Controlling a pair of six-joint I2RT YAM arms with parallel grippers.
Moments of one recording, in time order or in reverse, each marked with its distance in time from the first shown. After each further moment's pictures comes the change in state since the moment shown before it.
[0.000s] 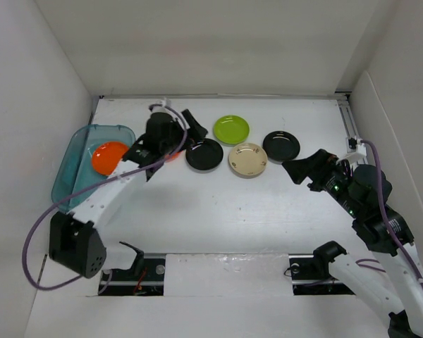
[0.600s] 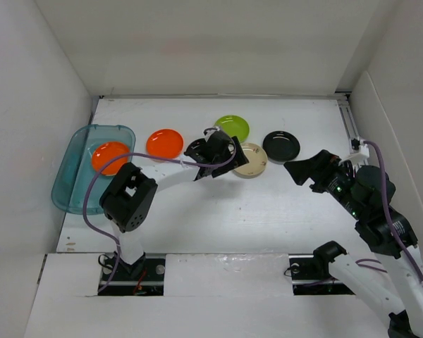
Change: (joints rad) left arm -0.345 0.542 0.081 0.149 -0.027 -0.215; right arm 0.000 -0.004 0.021 -0.038 0.013 0.004
